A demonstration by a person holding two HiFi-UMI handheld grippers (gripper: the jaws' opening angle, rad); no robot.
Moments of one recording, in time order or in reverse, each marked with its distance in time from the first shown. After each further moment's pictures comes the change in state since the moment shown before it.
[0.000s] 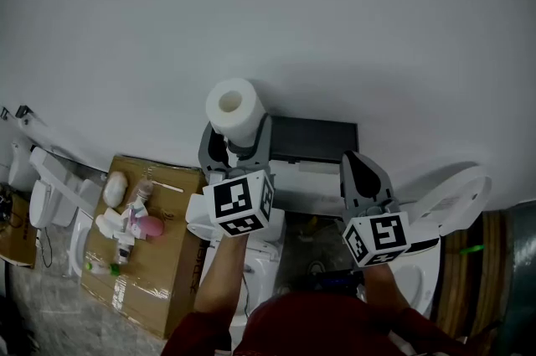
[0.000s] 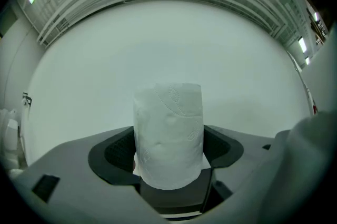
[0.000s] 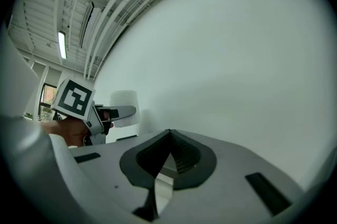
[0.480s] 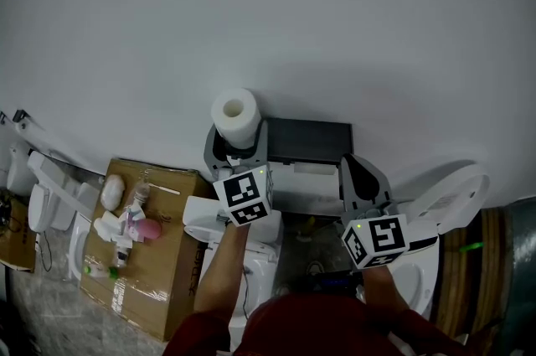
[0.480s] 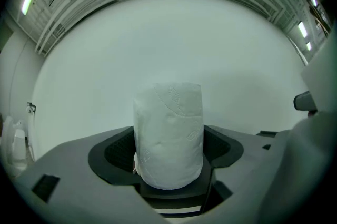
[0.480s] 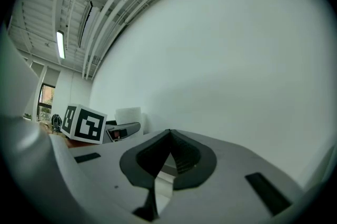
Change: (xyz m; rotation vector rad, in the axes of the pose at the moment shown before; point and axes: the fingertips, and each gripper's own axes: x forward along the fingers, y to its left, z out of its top) left arm 0.022 0.008 -0.057 0.077 0.049 0.054; right arm -0.005 -0.008 -0.005 0.004 0.011 -0.014
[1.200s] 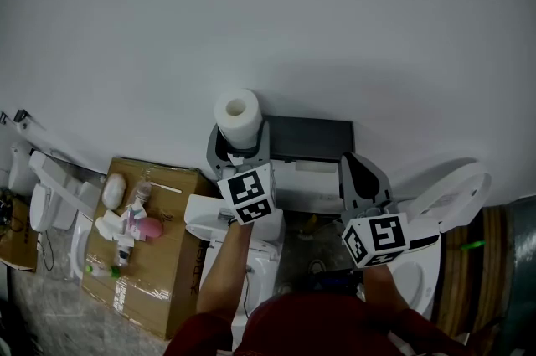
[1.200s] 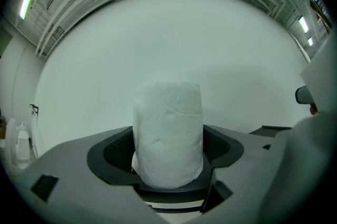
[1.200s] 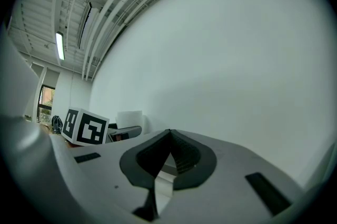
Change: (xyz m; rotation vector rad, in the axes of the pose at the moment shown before) left arm 0.001 0.000 -0.012 0.028 0.028 0.022; right arm 0.000 0.001 0.000 0.009 -0.002 0.002
